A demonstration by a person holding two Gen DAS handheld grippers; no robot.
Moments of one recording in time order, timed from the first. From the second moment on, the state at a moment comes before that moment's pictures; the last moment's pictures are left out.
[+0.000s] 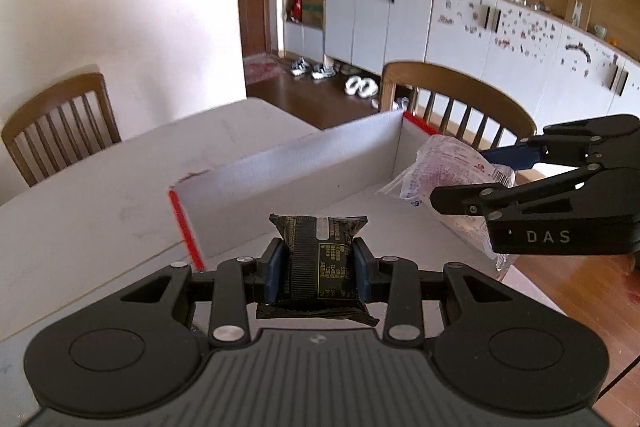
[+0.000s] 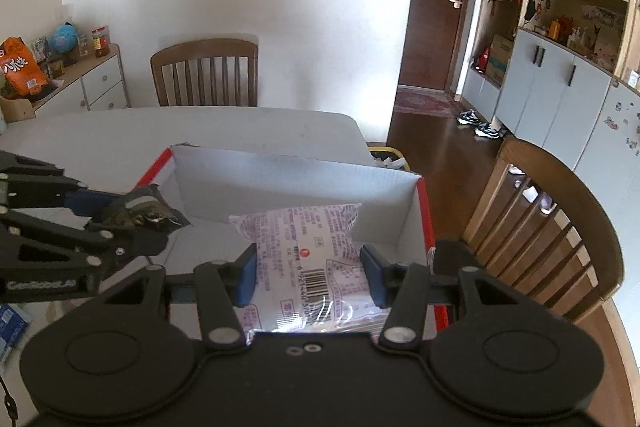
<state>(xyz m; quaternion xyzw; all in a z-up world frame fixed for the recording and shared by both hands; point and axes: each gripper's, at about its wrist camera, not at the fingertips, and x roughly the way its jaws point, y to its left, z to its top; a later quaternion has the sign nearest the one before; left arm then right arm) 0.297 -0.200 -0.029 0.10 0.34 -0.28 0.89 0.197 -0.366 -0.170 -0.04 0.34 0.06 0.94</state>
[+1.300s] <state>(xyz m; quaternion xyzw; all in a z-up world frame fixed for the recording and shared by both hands) 0.382 -0.263 -0.116 0.18 0.54 -0.27 0.78 0.257 -0.369 -0.248 -0.11 0.50 0.11 0.85</state>
